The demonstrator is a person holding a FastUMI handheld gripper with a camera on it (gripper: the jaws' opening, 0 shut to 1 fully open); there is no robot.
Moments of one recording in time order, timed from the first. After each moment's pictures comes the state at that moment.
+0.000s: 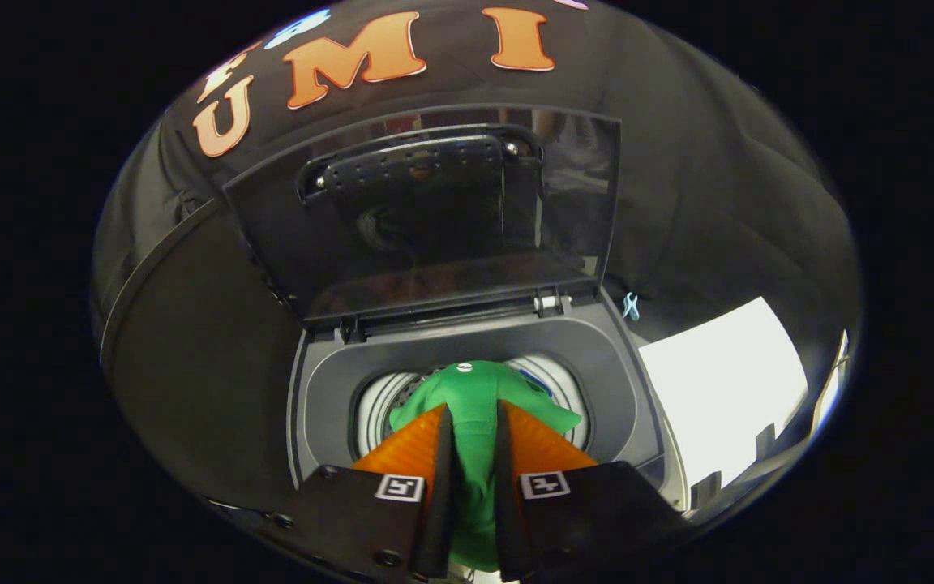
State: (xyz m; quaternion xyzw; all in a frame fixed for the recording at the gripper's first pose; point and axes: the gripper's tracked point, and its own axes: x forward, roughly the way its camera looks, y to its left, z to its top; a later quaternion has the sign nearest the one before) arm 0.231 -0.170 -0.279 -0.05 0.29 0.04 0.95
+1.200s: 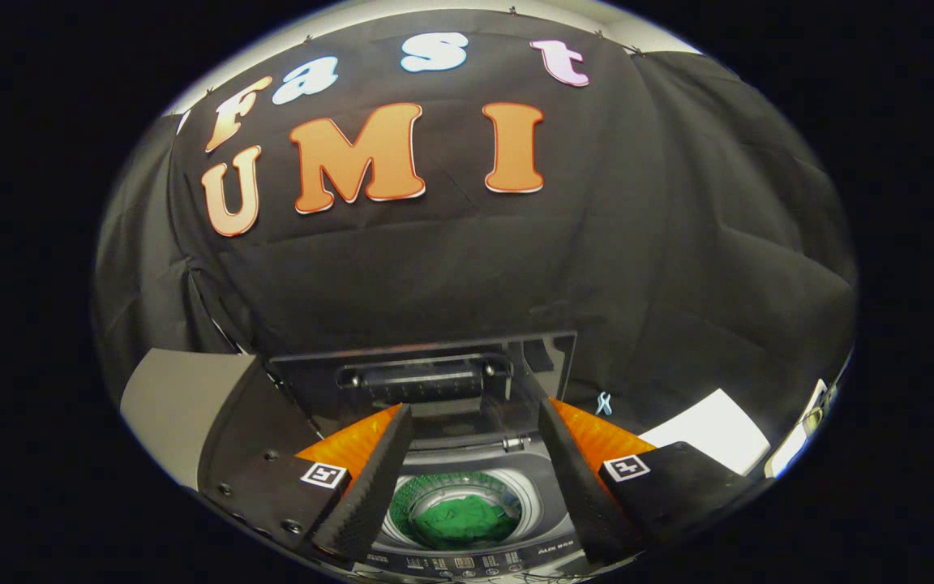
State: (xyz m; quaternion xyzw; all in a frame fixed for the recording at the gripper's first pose) arm 0.242 -0.134 -0.047 -0.09 0.12 0.03 0.99
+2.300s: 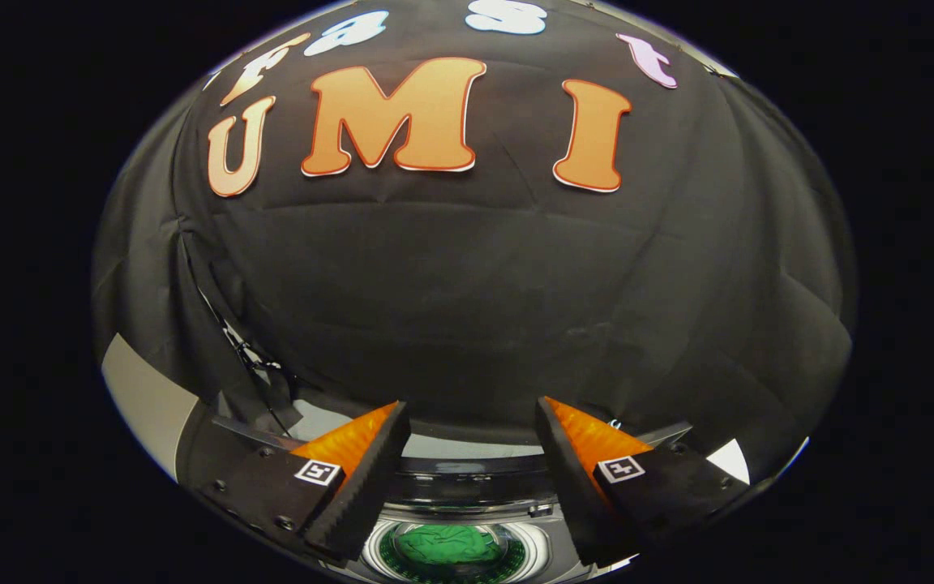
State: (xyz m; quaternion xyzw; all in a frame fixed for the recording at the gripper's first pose) arm 0.401 -0.069 -0.076 -0.15 0.17 0.05 0.97
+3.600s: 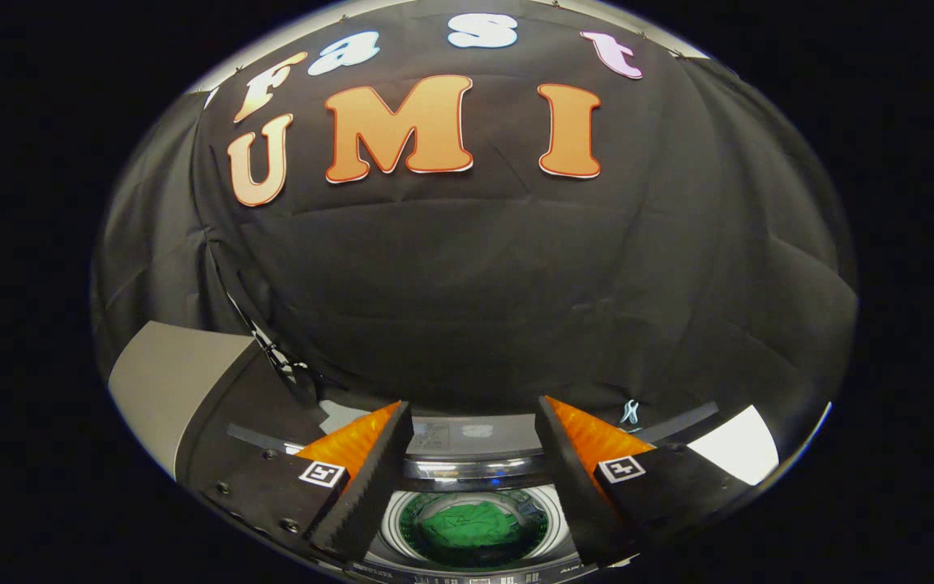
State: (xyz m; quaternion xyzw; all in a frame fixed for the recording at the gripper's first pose) arm 0.296 -0.097 -0.115 -0.12 0.15 0.08 0.98
